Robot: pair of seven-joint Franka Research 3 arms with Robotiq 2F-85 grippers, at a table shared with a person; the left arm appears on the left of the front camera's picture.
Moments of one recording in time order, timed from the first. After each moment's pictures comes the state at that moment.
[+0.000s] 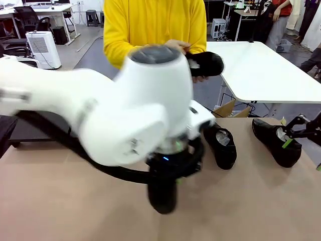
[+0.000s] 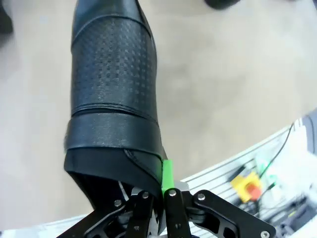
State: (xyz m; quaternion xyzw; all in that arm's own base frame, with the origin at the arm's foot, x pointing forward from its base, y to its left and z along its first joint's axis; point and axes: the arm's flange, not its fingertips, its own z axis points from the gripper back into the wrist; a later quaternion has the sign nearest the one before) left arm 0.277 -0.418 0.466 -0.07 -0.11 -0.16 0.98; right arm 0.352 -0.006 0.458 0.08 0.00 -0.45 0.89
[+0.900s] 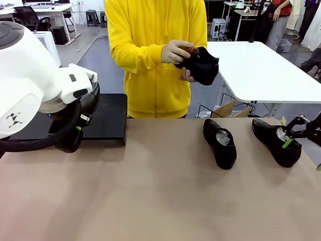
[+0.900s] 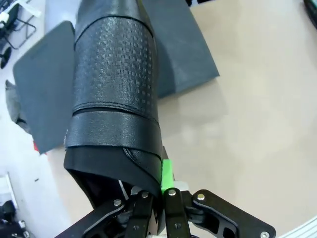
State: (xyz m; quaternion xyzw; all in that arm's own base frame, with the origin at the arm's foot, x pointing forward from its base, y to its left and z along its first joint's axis) left arm 0.384 -0.168 0.487 0.05 -0.26 -0.16 0.95; right arm 0.351 -0.006 0.457 0.08 0.00 -0.45 0.89
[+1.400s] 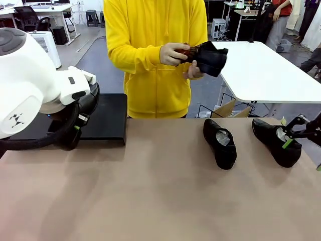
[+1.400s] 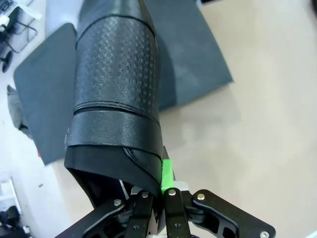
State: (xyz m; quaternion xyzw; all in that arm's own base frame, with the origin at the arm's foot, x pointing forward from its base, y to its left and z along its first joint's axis) left arm 0.416 -0.144 0.474 0.06 -0.27 -0.16 0.95; right arm 0.351 -0.006 0.457 0.08 0.00 -0.45 0.89
